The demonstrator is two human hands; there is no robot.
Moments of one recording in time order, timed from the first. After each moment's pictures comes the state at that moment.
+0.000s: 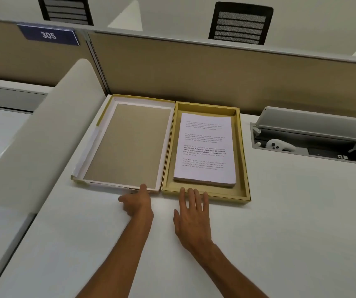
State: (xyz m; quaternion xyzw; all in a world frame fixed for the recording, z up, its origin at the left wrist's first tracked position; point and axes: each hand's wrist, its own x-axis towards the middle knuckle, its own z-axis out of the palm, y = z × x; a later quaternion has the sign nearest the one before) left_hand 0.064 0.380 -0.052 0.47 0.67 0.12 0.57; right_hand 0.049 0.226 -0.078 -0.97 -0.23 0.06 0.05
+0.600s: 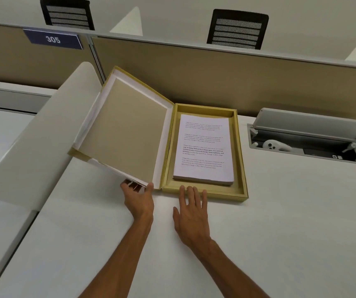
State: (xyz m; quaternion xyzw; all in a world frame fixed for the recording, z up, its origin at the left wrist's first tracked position) left_hand 0.042 0.371 -0.058 0.60 0.49 0.23 0.58; right_hand 0.045 0.228 -0.091 -0.97 -0.23 0.03 0.05
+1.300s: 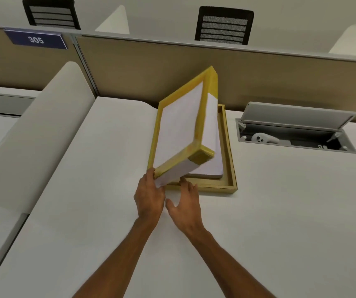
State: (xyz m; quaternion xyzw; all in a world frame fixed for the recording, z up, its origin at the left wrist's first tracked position) left_hand 0.045 0.333 -0.050 0.89 0.28 0.13 0.34; right_hand 0.051 0.222 -0.059 -0.91 -0.12 0.07 0.40
